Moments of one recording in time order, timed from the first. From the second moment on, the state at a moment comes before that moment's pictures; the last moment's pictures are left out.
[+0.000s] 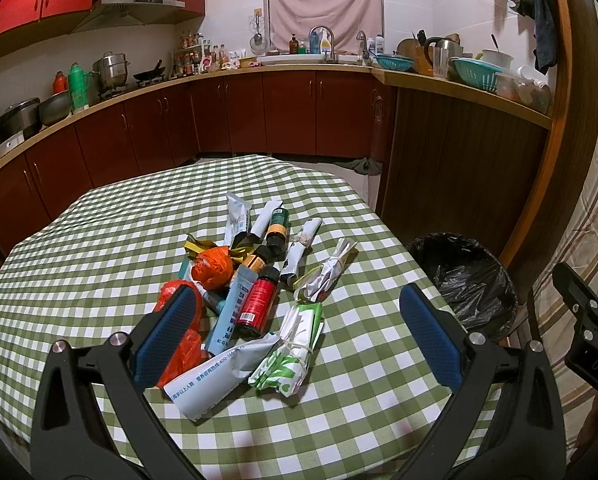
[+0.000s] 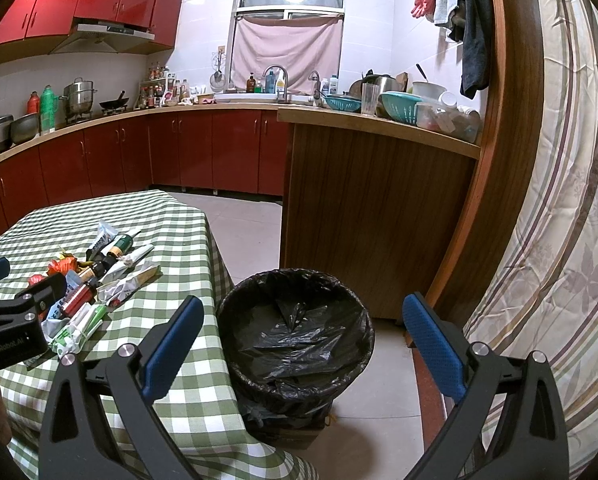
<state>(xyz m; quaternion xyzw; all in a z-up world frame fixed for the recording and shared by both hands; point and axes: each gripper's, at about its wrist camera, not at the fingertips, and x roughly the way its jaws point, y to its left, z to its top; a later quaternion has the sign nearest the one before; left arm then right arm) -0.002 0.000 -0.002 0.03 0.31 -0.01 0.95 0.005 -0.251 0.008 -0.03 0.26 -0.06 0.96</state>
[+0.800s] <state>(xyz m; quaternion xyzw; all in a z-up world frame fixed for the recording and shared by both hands) -0.009 0.014 -0.010 0.03 0.32 0.00 0.95 0.004 -0.243 0.001 -0.03 0.27 -0.04 0.96</state>
